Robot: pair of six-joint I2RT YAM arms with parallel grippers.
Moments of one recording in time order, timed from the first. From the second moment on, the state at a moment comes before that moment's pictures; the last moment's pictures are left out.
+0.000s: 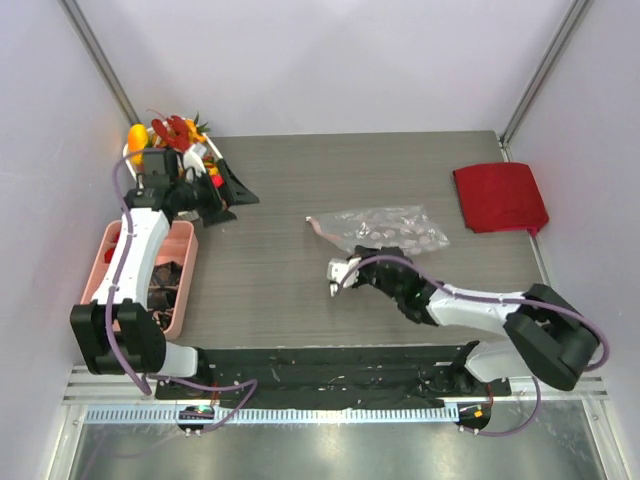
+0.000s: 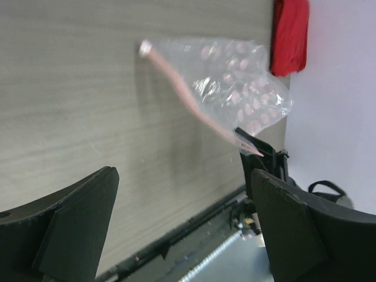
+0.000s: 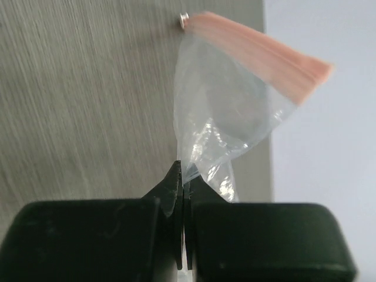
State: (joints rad) left arm 0.03 1.39 1.32 -0.69 0.67 -0.47; right arm 0.77 1.30 0.50 0.42 0.07 -1.02
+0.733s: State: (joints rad) left arm -0.24 1.74 1.03 -0.08 0.75 -0.97; right arm 0.95 1.76 0.24 1.17 0.43 -1.39
